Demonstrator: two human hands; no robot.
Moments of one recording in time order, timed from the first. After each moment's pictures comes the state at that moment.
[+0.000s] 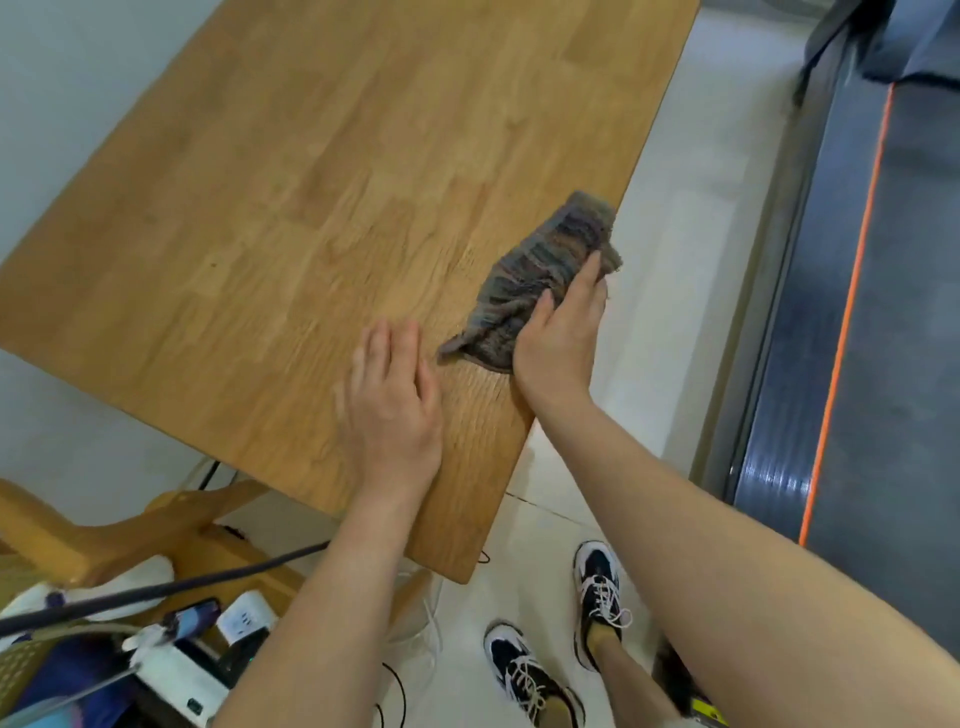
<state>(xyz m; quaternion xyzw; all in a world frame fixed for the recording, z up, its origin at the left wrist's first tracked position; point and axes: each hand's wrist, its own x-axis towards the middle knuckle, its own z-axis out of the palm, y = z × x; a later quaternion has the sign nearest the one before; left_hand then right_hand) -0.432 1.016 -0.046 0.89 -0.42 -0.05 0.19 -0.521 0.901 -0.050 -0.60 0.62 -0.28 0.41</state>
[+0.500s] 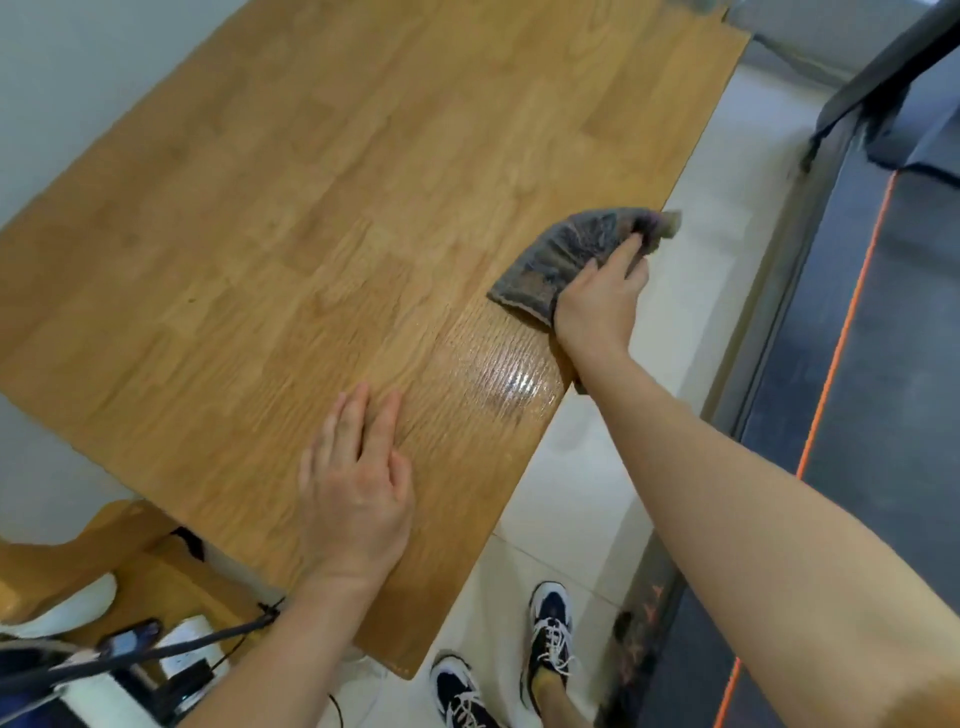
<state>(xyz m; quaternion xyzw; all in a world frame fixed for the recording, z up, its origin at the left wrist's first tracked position) -0.430 1.017 -0.048 0.89 -0.43 -0.04 0.14 -0.509 0.764 -0.042 -0.64 0.64 -0.23 0.35</state>
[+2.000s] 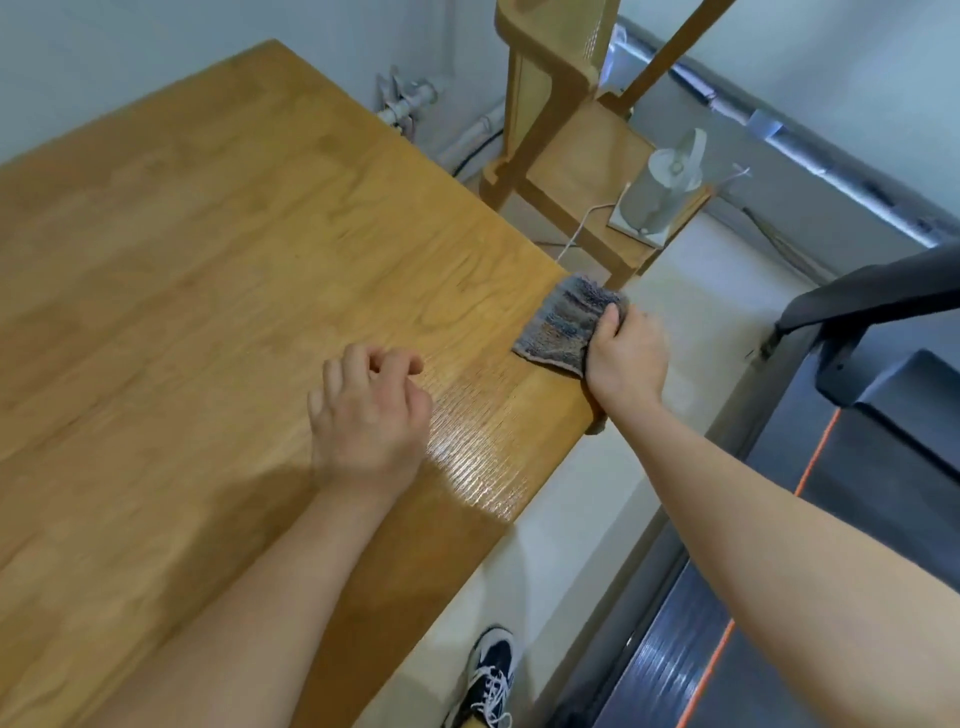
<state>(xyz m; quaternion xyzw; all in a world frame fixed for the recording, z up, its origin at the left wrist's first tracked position) -0.392 0.565 -0.040 0.92 -0.30 0.02 0.25 -0.498 0.343 -0.052 -0.80 0.56 -0.14 0.19</state>
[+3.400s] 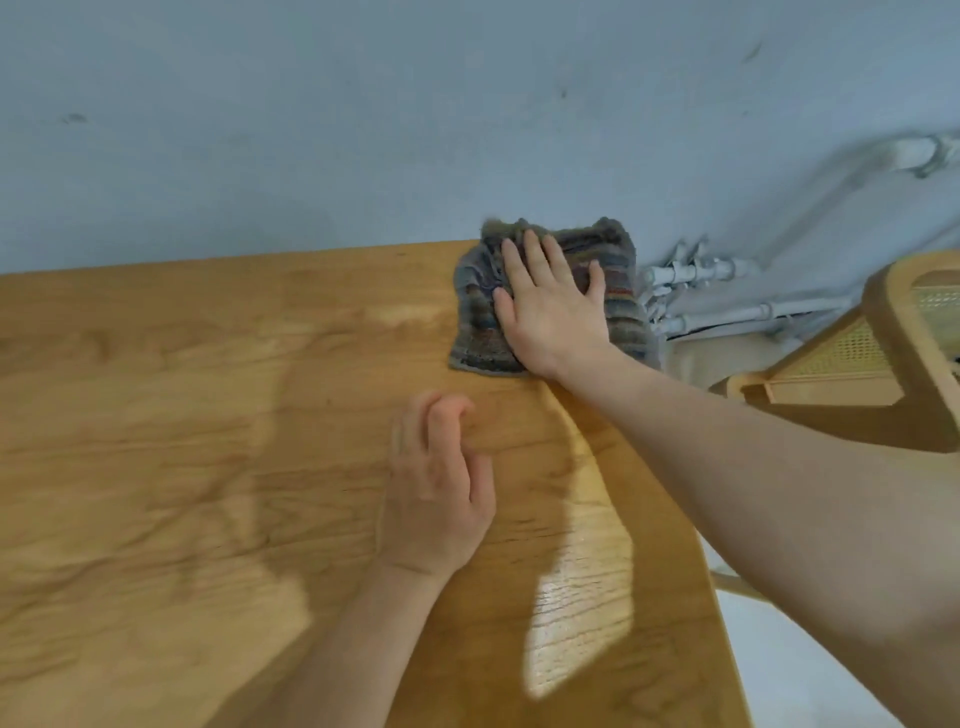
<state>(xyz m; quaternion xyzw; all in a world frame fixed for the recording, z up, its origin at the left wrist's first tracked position) -0.207 0.503 -0.032 0.92 -0.07 0.13 0.35 -0.060 0.359 -0.033 -0.99 -0.04 0.08 0.08</state>
